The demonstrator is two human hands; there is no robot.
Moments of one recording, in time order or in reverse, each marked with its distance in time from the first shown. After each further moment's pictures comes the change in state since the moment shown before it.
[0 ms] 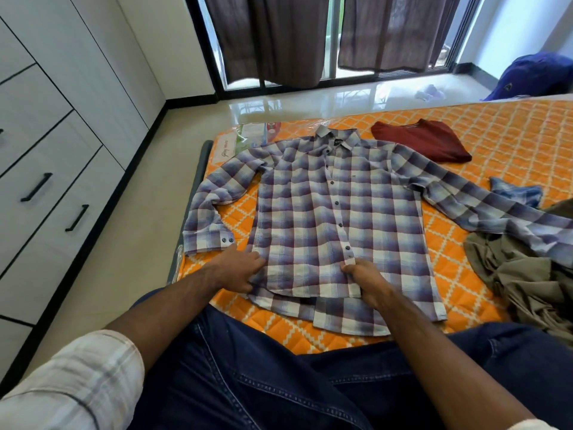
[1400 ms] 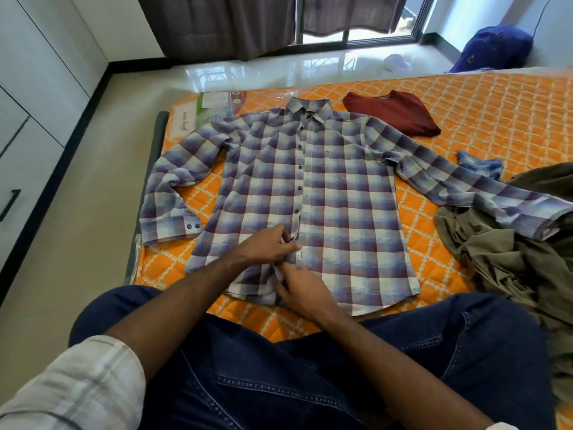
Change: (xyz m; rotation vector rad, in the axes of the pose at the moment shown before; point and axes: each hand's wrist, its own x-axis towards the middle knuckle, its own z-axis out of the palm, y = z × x) left_hand 0.084 0.072 -0.042 -1.019 0.040 -0.193; right_hand -0.045 0.026 0.073 -1.105 -0.060 -0.519
